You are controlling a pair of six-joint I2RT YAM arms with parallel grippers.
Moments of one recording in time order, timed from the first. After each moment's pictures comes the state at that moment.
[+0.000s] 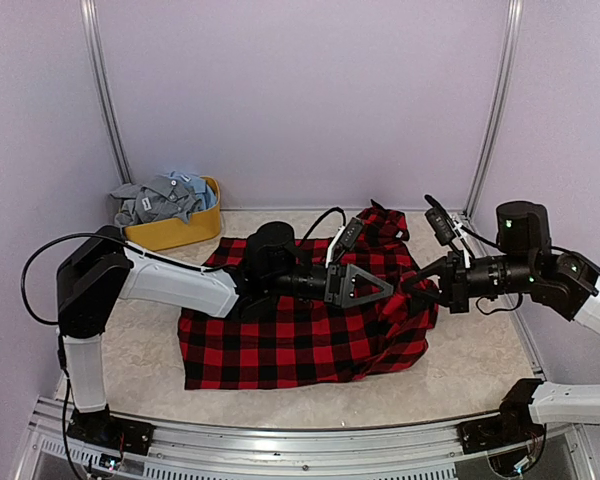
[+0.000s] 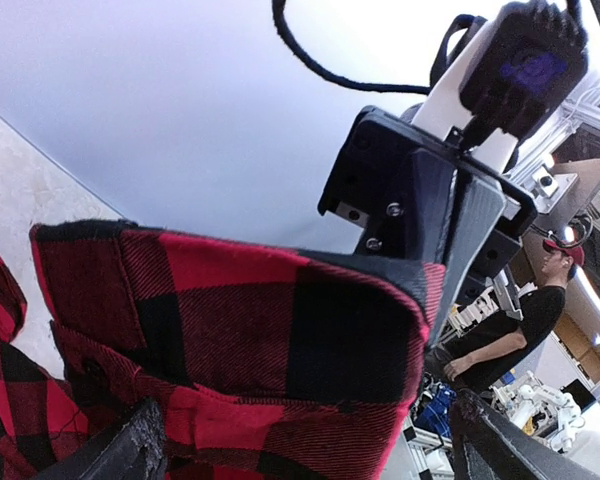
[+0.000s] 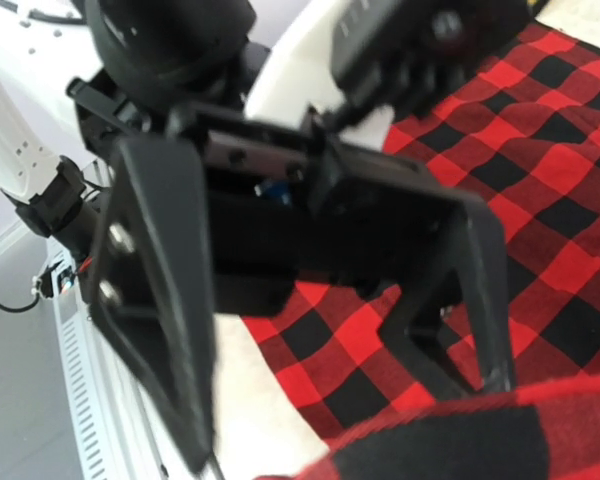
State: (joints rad) left arm -1.01 1.98 1.25 0.82 0.75 -0.85; right arm 0.66 0.84 0.87 -0.47 -0.56 0.16
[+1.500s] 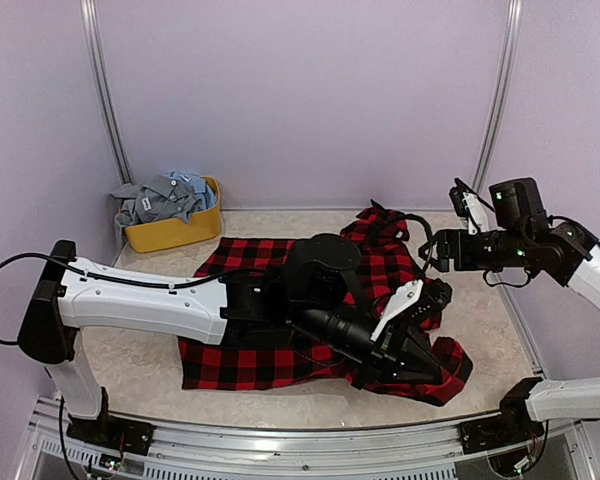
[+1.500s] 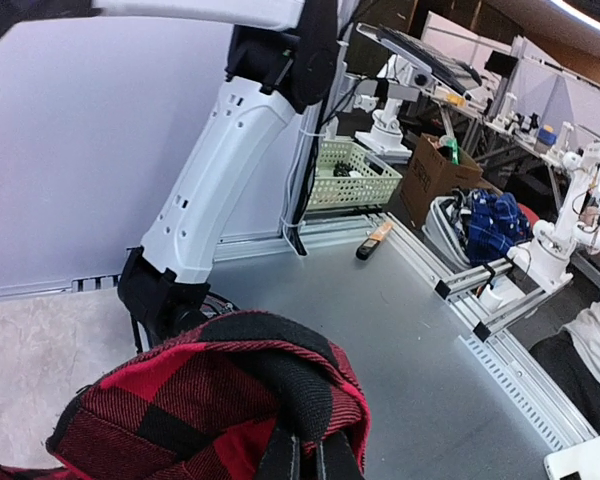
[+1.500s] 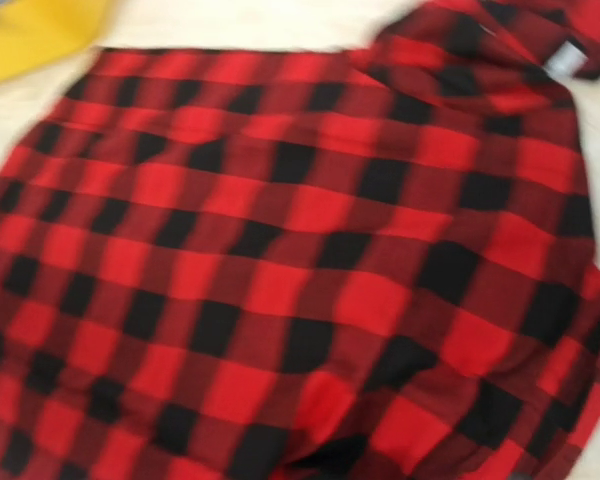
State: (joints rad) left arm -1.35 1.85 1.48 0.19 0.70 -0.09; right arm 0.52 0.98 1.05 -0.68 -0.07 0.33
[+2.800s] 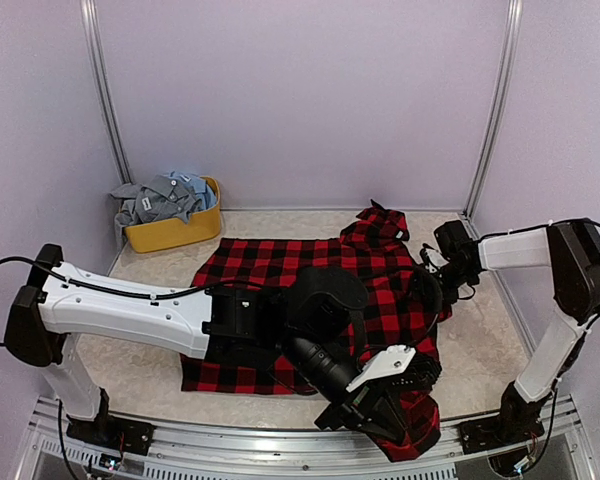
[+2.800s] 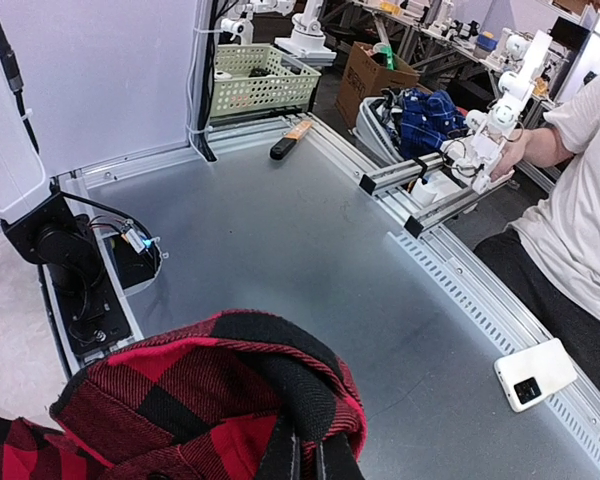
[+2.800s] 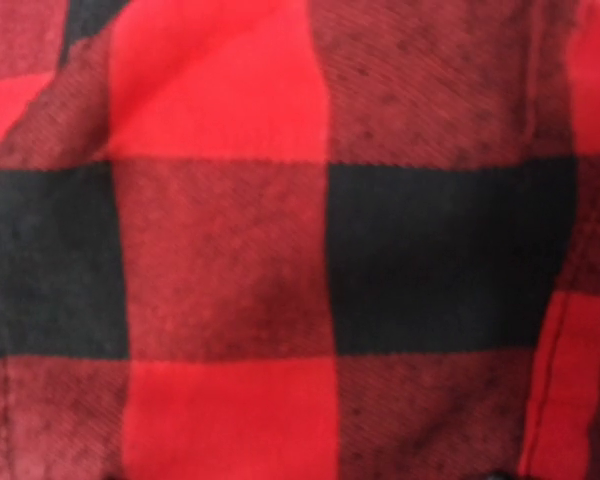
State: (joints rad) left arm -1.43 1.79 1.46 -0.14 0.79 0.14; right arm 0.25 1.72 0.95 -0.35 -0.16 0.26
